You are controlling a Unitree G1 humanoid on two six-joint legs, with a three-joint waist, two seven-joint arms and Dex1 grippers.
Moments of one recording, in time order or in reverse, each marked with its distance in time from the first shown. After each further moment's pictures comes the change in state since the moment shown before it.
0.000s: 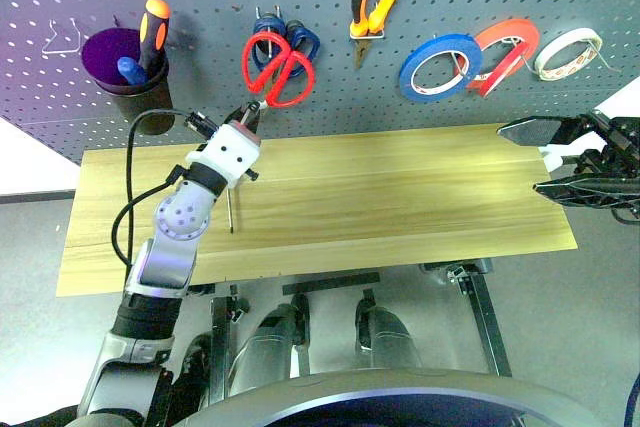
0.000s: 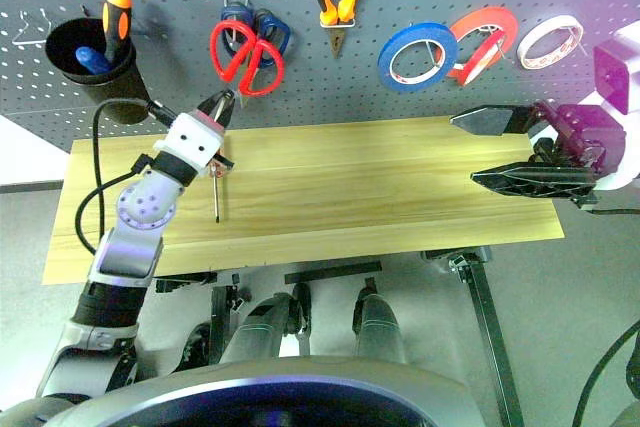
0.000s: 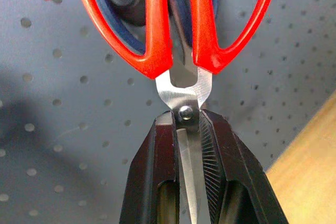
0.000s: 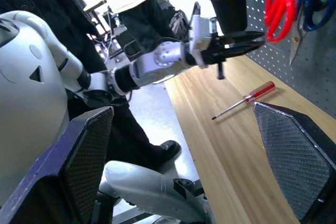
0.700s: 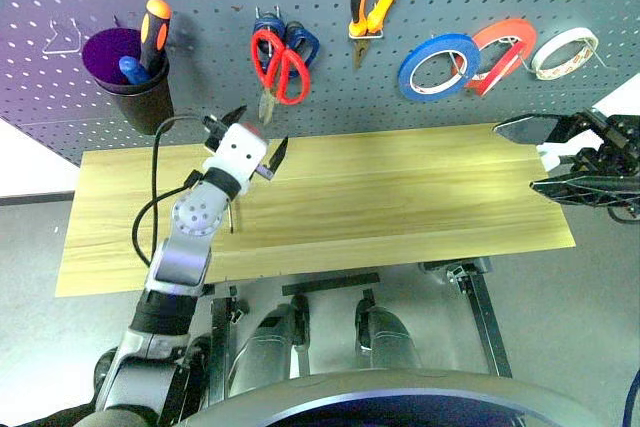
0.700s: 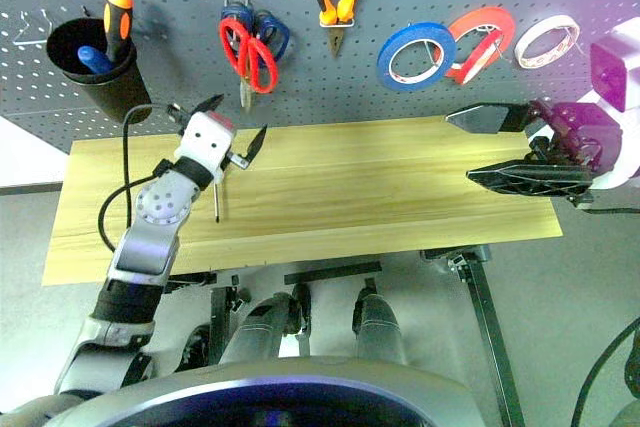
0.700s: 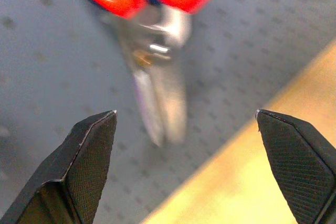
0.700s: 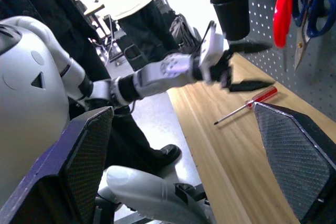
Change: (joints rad) left arm 0.123 -0.030 0.002 -0.077 -0.127 0.130 -0.118; right arm -0.013 0.003 0.000 -0.008 0.030 0.013 -0.025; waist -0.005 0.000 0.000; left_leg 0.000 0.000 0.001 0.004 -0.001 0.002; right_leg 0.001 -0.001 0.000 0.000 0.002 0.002
